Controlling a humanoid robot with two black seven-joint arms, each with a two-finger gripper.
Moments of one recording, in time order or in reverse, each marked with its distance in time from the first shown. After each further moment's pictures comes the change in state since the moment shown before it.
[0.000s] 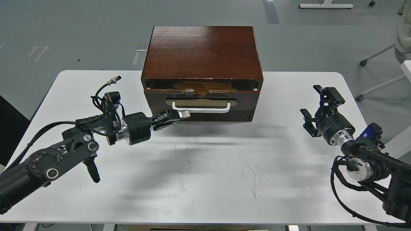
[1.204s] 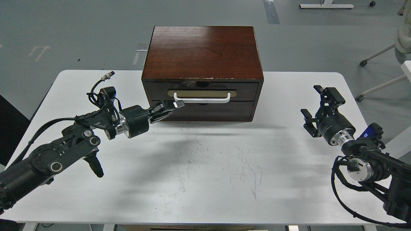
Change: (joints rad) left arm -0.022 0.014 0.009 0.030 -0.085 0.008 -0.005; right arm -0.002 -0.005 0.000 0.003 0.000 -0.001 0.000
